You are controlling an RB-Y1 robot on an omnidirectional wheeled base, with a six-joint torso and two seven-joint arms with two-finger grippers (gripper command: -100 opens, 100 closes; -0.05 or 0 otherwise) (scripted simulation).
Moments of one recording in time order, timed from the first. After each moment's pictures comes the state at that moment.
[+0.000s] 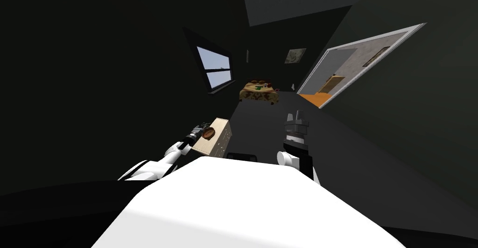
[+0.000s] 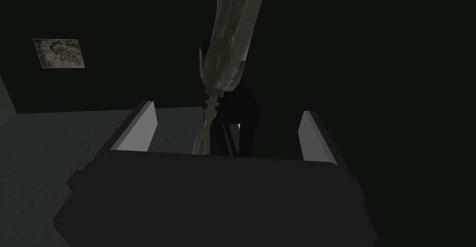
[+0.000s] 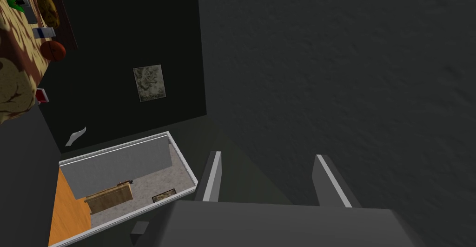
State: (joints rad) left arm -0.07 0.68 -0.06 -0.59 -0.11 -0.74 -0.82; right arm 0.54 0.03 -0.02 -2.30 -0.08 -0.35 0.05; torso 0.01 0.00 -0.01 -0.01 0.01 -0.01
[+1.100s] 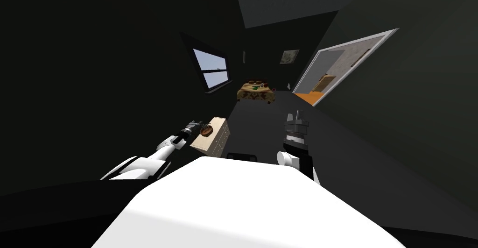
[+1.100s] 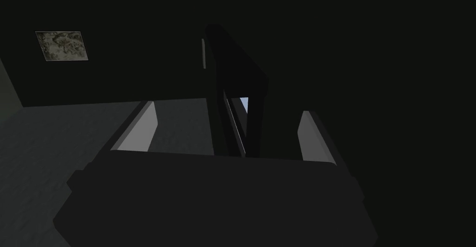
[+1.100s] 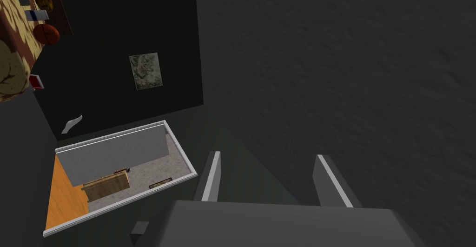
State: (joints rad) left arm -0.11 0.80 -0.08 -0.64 -0.12 -0.67 -0.69; right arm 0.54 0.03 -0.02 -2.30 -0.08 -0.35 0.05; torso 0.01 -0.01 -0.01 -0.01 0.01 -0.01
